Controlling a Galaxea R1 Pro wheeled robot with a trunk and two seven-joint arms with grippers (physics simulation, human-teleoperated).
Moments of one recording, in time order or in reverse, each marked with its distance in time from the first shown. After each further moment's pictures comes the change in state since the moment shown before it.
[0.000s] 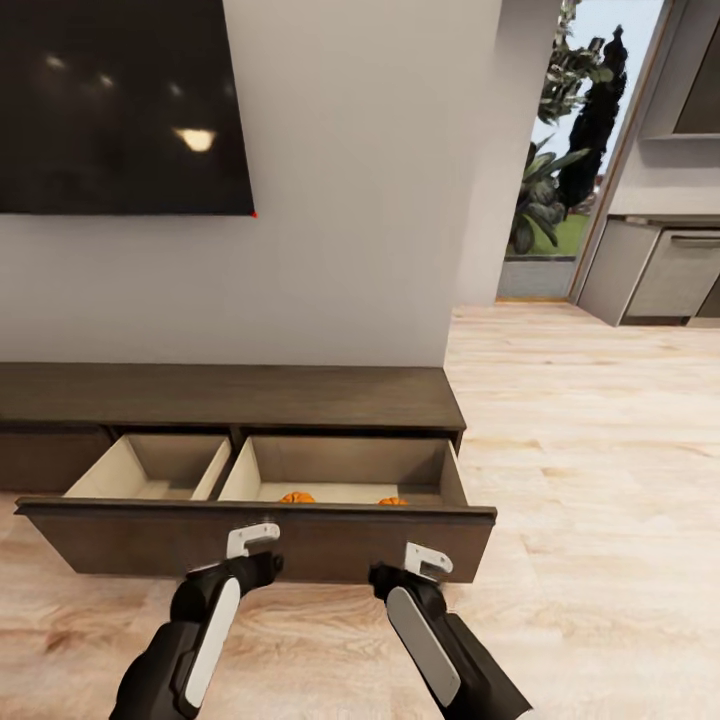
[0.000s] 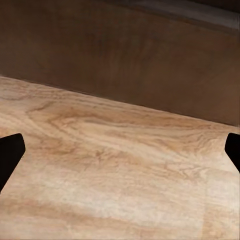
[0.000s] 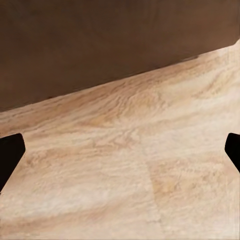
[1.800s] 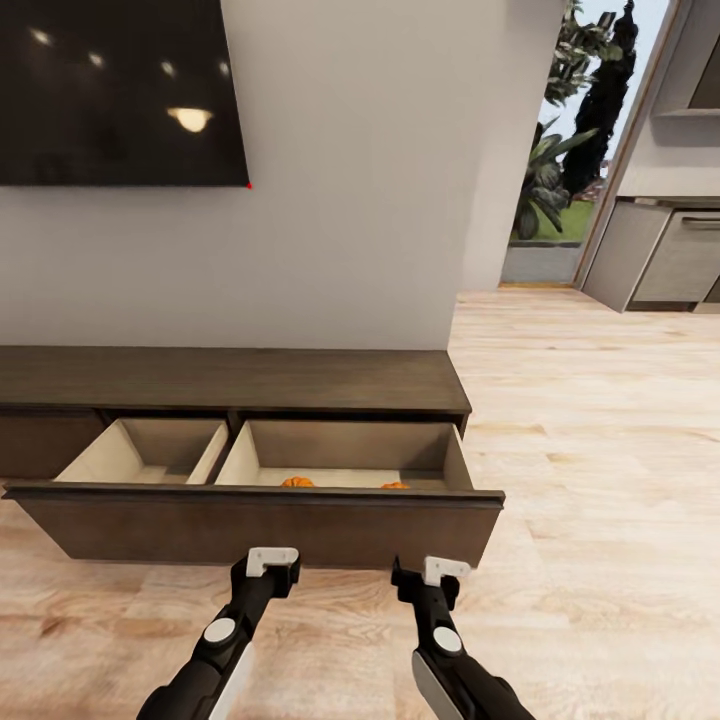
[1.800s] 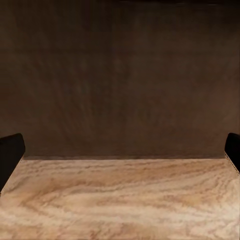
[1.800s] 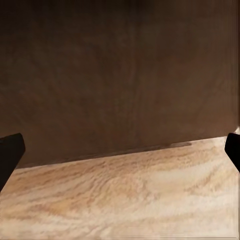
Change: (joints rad) left arm -0.001 0.070 -0.164 0.372 -0.117 -0.738 -0.155; right arm -0.016 -0.047 -0.012 0.412 0.379 -0.667 0.379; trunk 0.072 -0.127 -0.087
